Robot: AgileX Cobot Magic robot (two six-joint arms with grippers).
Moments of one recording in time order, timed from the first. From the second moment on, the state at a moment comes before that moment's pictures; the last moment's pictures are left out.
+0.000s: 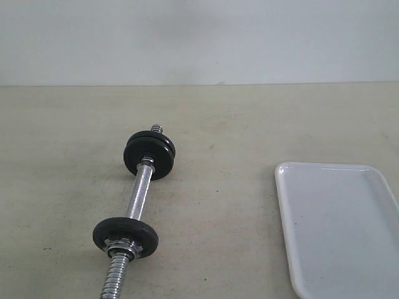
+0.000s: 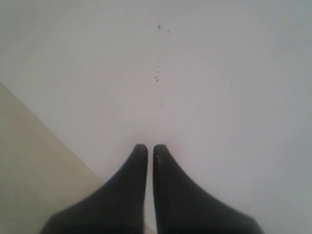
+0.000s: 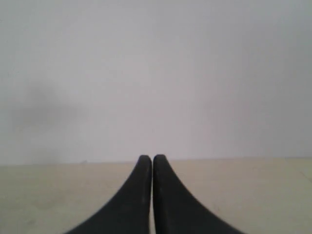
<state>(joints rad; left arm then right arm) 0.06 0.00 -0.01 0.29 -0.08 -1.20 0.02 0.00 -0.08 0.00 0.06 0.05</state>
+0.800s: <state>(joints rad) 0.06 0.00 0.00 -0.11 0.05 -1.20 0.02 0.00 -0.08 0.01 0.43 0.05</state>
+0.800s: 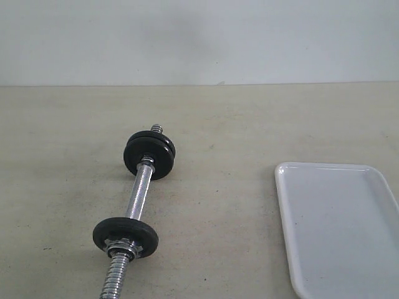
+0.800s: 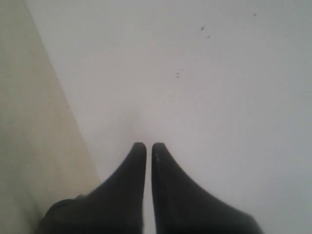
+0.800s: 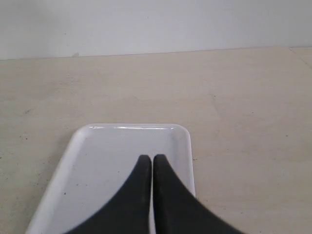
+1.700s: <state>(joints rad) 0.06 0.00 0.00 -0.11 0.23 -1.20 0.02 0.00 -0.08 0.02 0.43 0.05</state>
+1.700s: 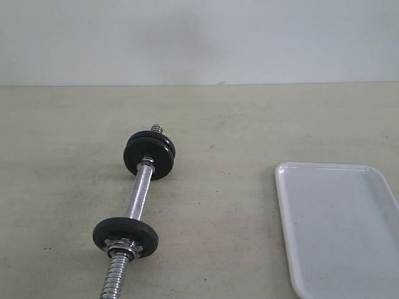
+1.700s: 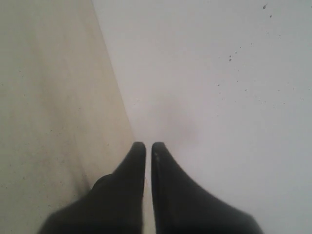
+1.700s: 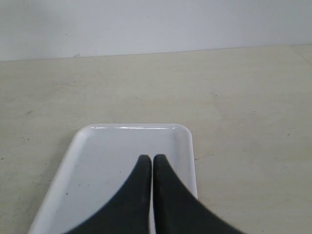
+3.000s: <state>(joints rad) 0.06 0.00 0.00 0.44 0.23 -0.79 0.02 0.00 -0.08 0.02 0.42 -0.07</state>
